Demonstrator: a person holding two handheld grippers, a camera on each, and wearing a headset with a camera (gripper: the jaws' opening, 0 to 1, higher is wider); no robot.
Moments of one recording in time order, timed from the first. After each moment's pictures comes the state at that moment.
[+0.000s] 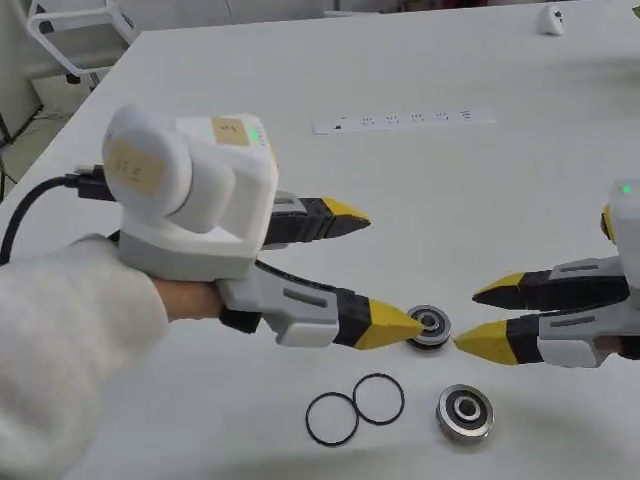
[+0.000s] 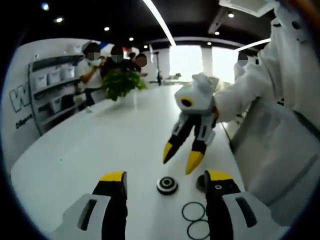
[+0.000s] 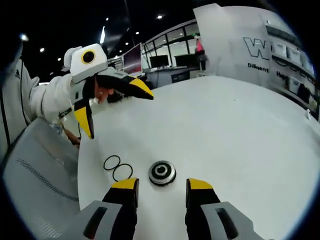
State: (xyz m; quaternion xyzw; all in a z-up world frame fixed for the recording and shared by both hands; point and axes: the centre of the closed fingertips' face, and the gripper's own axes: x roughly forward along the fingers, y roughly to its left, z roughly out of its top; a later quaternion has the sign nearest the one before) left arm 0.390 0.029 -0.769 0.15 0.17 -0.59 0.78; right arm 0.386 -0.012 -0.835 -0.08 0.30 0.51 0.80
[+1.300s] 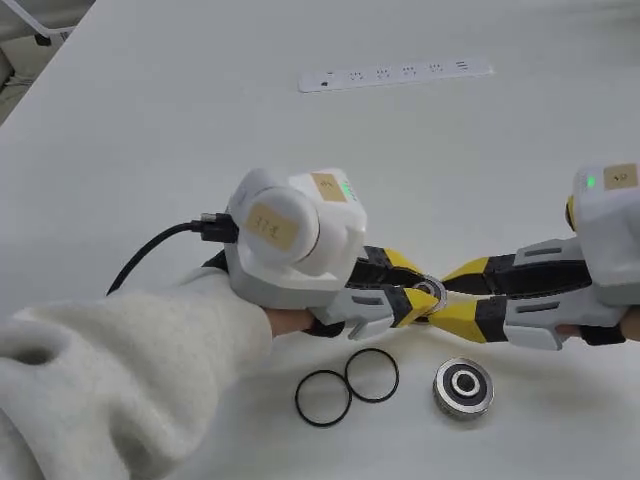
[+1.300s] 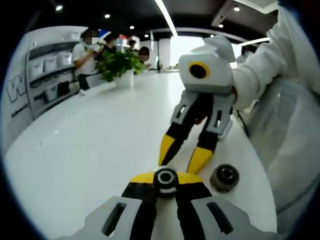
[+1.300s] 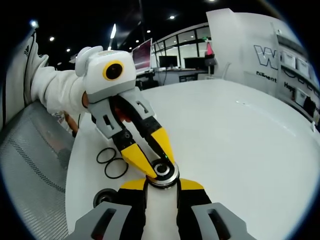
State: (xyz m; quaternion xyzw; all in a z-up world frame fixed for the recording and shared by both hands) left arm 0.405 -0.011 -0.854 0.15 0.21 -0.58 0.77; right arm 0.390 -0.001 -0.861 -0.11 0.28 0.53 0.79
